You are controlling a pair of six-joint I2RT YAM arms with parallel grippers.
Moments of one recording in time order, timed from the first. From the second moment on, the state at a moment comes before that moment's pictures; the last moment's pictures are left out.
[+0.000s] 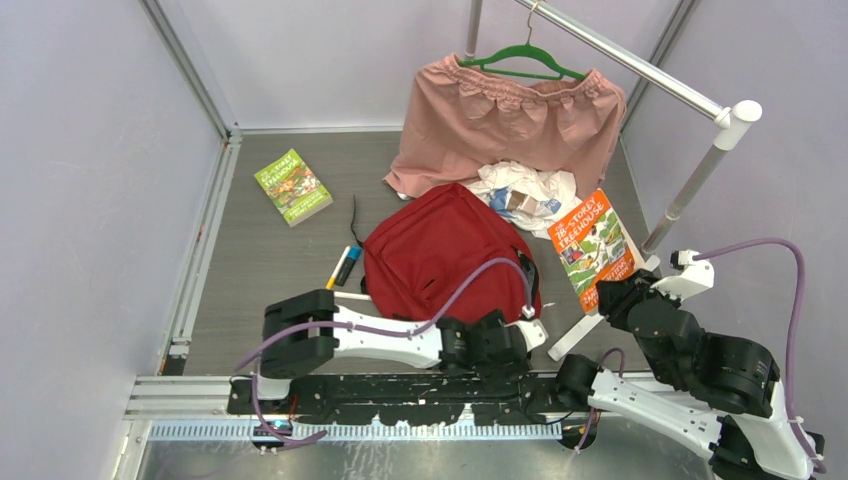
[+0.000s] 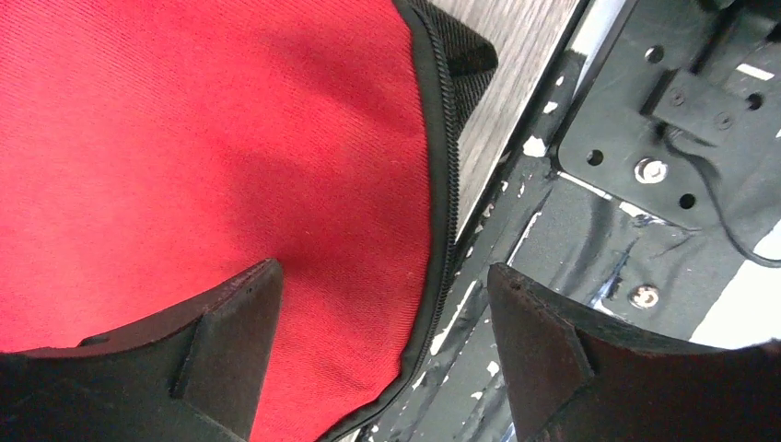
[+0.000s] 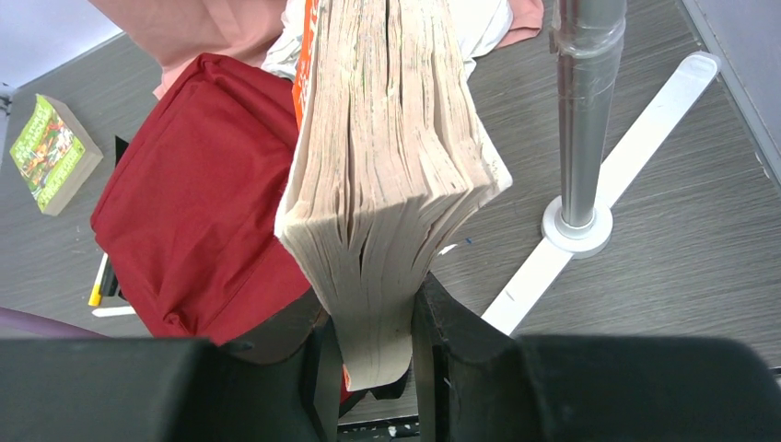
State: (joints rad) left arm -1.47 1.91 1.33 -0.33 -0.24 -0.22; right arm 1.00 0.37 1.12 -1.42 0.91 0.95
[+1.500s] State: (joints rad) left arm -1.13 1.43 1.36 -0.55 -0.33 -0.26; right arm 1.00 0.50 0.98 -1.20 0.55 0.85
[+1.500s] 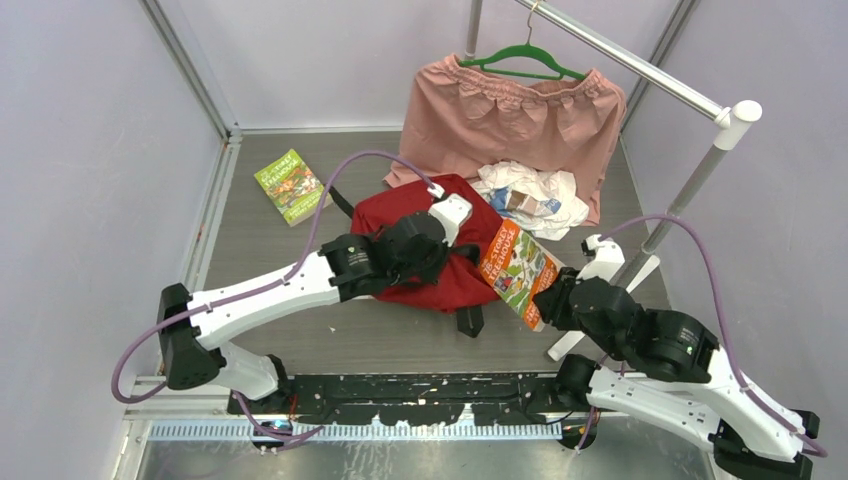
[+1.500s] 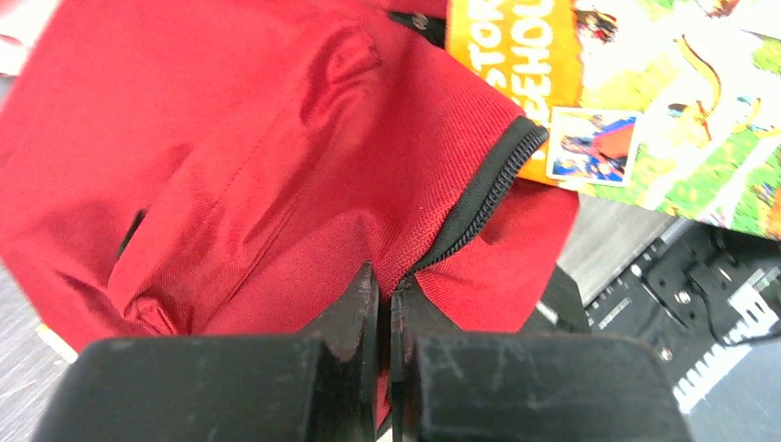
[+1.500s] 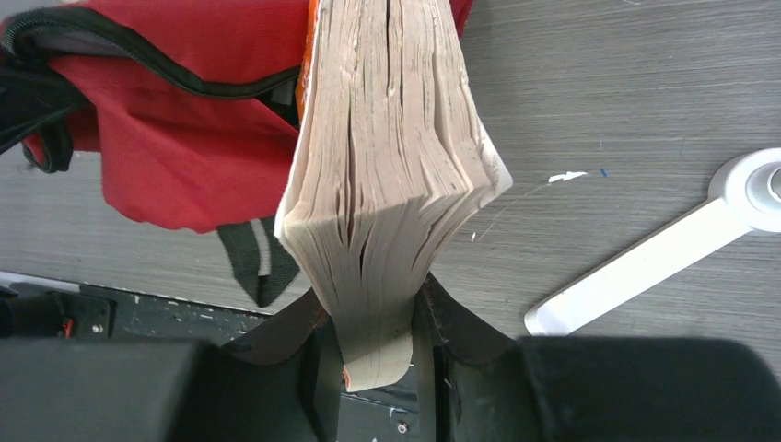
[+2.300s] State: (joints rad) left arm -1.14 1.51 1.18 -0.51 0.01 -0.32; right arm 1.01 0.49 0.98 -1.20 0.58 0.84
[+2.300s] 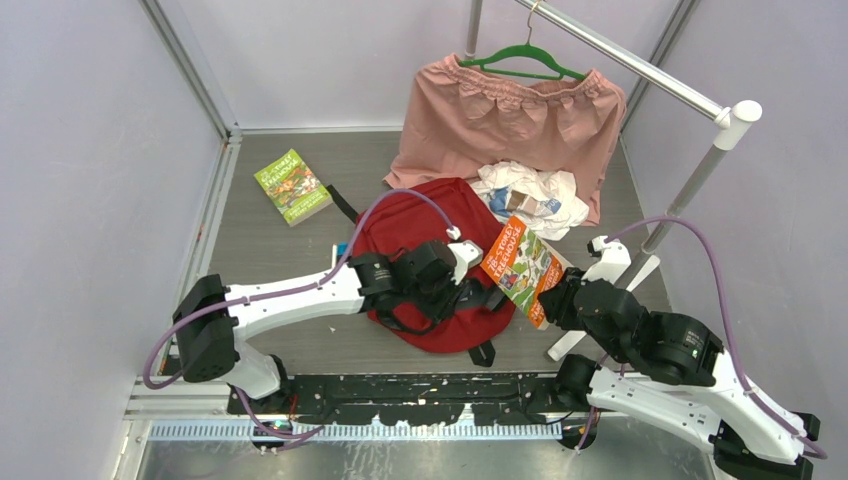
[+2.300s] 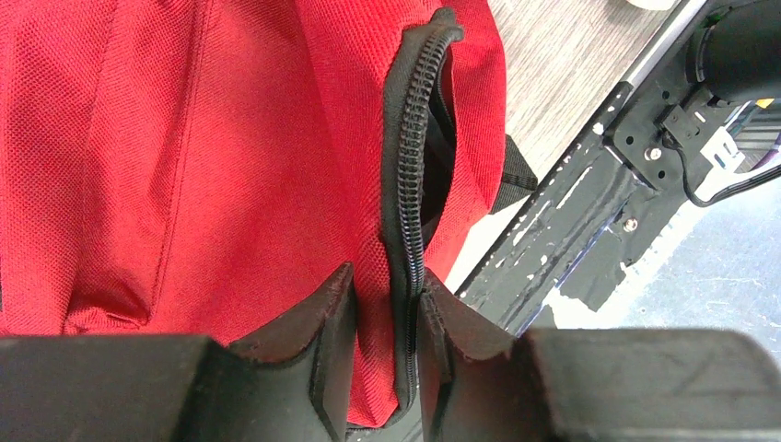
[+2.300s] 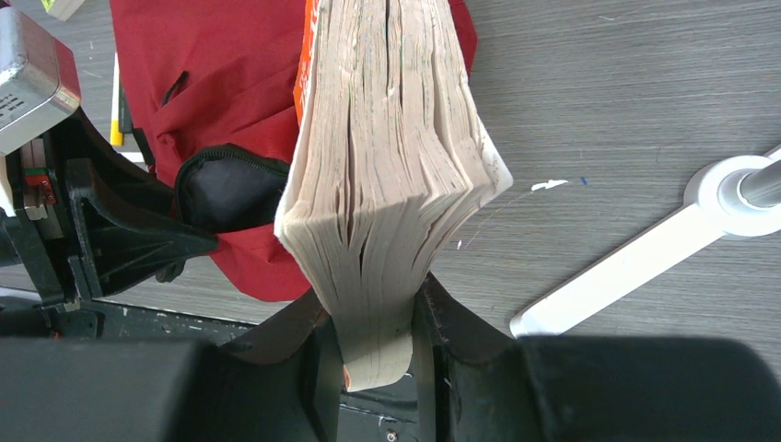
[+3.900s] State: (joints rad) left arm -1.14 1.48 1.18 -0.51 -0.02 -0.33; right arm 1.01 0.51 0.98 -1.18 0.57 0.83
